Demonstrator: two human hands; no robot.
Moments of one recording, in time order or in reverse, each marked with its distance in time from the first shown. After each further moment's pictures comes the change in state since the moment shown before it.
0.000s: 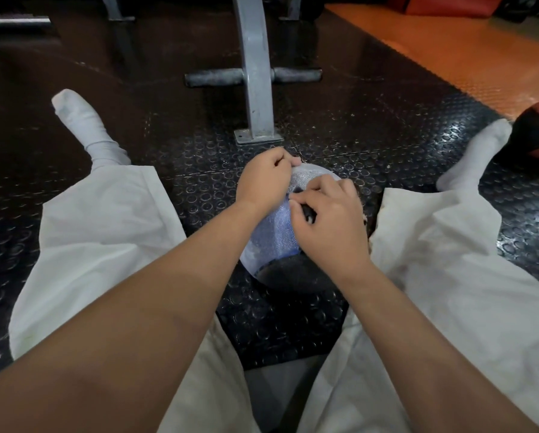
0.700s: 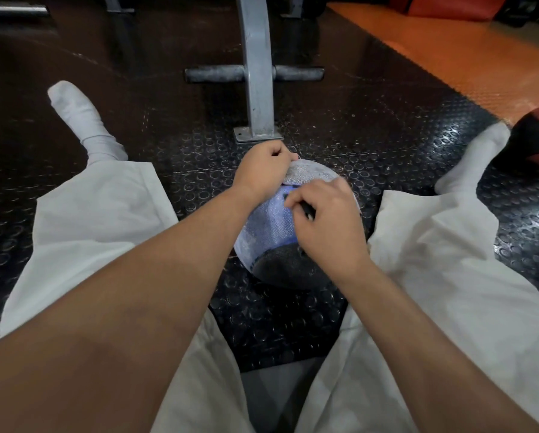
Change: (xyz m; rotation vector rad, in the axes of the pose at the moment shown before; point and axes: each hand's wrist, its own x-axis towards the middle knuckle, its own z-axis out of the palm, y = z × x) left_hand 0.021 -0.003 -0.007 -0.039 -0.049 -0.045; right_hand 0.008 -0.002 -0.001 0.156 -0.137 0.055
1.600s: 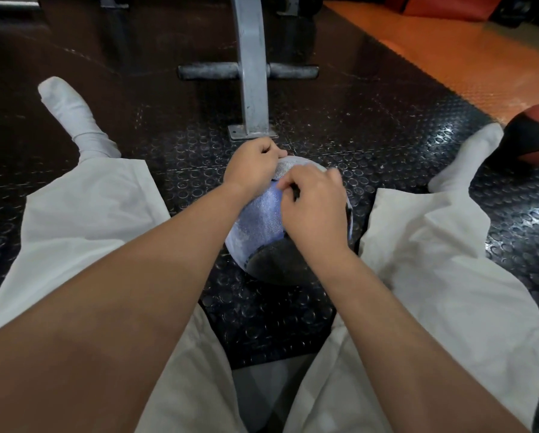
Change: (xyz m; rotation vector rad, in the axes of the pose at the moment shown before) left_hand 0.003 -0.003 0.002 0.012 0.040 -0.011; right_hand 0.014 -0.011 0.005 -0.092 0.057 0.163
